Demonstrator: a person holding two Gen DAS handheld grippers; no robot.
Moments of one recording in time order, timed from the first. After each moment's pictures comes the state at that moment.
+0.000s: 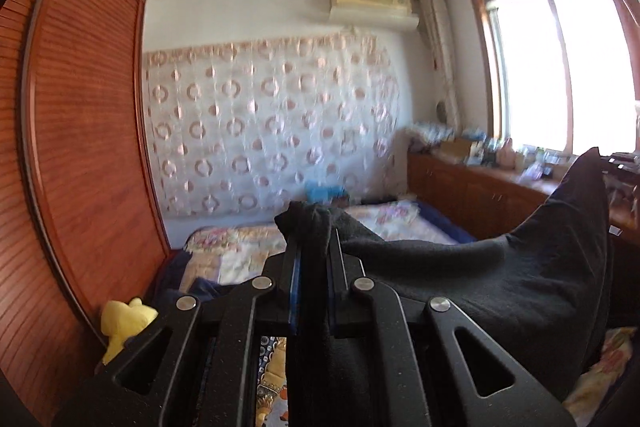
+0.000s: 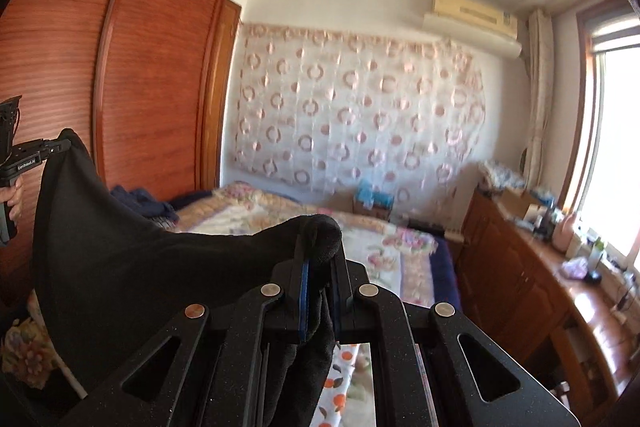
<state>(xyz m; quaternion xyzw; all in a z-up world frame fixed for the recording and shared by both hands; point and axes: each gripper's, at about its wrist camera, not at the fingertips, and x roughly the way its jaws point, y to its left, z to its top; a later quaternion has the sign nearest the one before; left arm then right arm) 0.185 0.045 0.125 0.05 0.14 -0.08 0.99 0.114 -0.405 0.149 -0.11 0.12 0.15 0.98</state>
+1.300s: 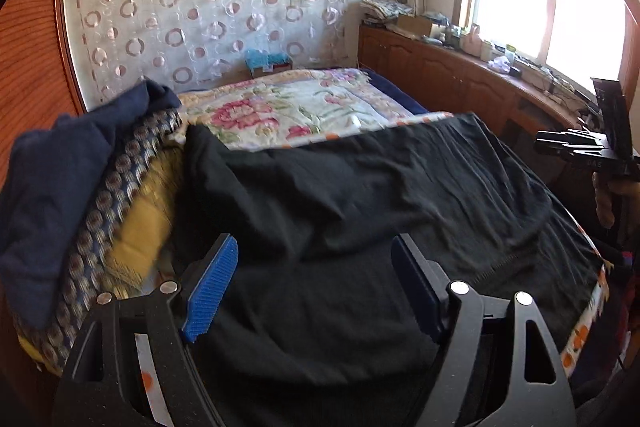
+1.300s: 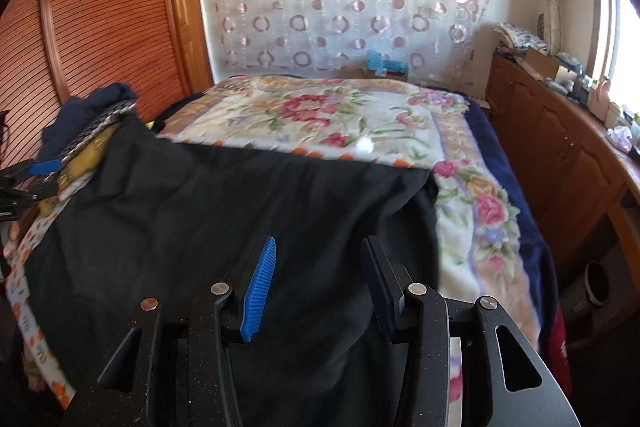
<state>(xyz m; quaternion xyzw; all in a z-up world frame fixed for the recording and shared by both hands) 0.204 -0.035 -0.015 0.05 0.35 -0.18 0.92 0.192 -0.341 0.037 -0.03 0.31 0.16 0.94</state>
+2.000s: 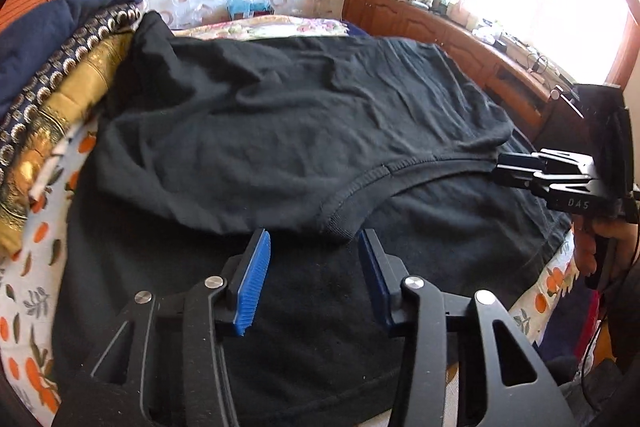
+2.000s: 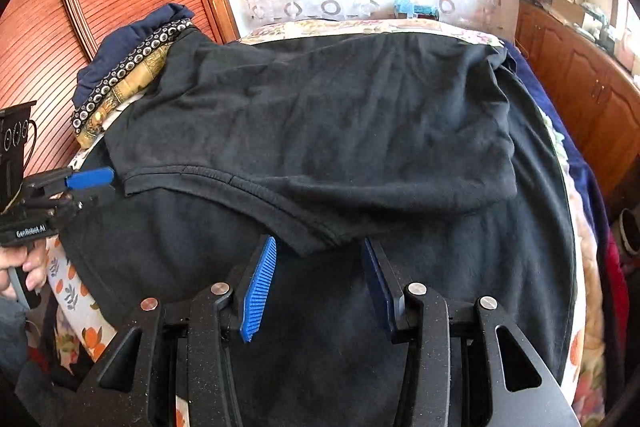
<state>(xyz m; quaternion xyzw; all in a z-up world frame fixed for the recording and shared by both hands) 0.138 -0.074 -0.077 0.01 0.43 -0.20 0.88 0.123 -0.317 0.000 -0.01 0.39 0.19 0.90</state>
